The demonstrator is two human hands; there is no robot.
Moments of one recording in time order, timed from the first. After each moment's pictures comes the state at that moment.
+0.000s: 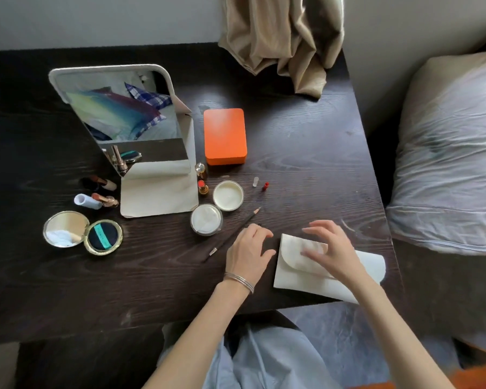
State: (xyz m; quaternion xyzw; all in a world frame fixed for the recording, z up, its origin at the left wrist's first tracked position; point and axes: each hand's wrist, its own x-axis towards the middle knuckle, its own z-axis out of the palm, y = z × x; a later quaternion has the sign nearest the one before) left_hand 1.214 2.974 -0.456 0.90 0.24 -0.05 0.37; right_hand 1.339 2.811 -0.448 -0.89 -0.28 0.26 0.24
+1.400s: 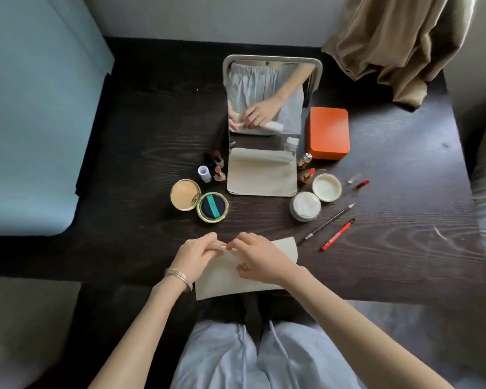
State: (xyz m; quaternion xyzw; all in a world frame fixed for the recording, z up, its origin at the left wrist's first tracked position) left_hand 0.977 3.172 -0.441 0.81 0.35 -0.12 0.45; right_hand 1.119 3.046 -0.446 -0.71 -0.61 0.32 0.12
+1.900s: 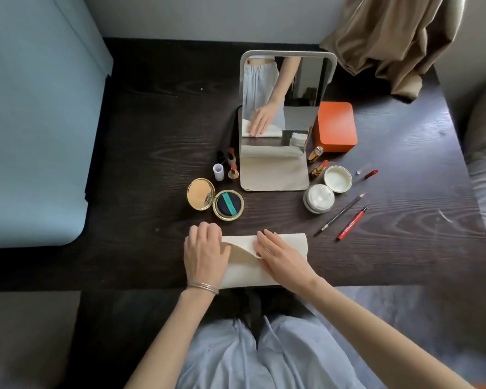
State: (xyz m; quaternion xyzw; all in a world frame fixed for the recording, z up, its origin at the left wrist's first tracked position) left_hand 0.963 3.170 -0.436 0.91 0.37 0.00 0.16; right_hand 1.088 3.031 -0.459 -0.77 -0.61 0.17 0.06
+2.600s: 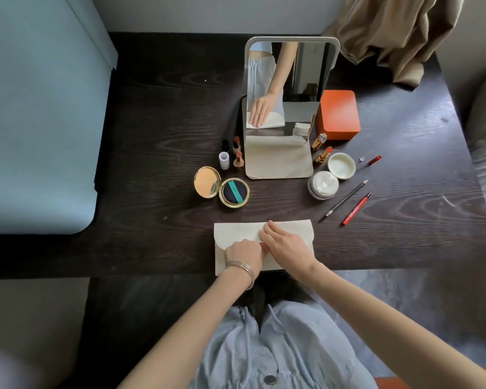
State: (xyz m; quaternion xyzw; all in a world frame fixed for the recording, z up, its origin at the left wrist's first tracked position) left_hand 0.989 3.126 -0.451 0.90 0.28 -0.30 0.16; right_hand 1.076 3.035 -0.468 -0.78 -0.60 0.18 0.00
